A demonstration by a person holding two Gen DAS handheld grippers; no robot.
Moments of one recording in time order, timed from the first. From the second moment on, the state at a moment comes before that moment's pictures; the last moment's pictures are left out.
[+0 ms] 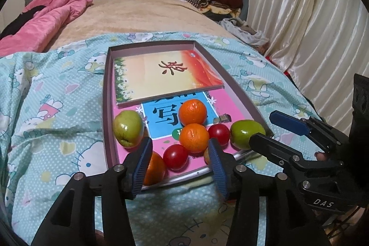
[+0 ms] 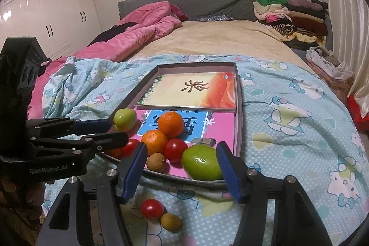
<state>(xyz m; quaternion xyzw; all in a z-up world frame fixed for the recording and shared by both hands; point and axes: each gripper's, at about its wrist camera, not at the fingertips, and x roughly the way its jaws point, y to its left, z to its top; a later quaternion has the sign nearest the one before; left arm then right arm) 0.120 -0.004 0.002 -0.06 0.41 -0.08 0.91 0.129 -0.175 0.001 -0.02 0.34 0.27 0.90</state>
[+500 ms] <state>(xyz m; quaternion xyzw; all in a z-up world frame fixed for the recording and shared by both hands) 0.114 0.002 0.012 -0.07 0.39 -0.07 0.91 0.128 -0.178 0.006 -0.01 0.33 0.27 0.90</state>
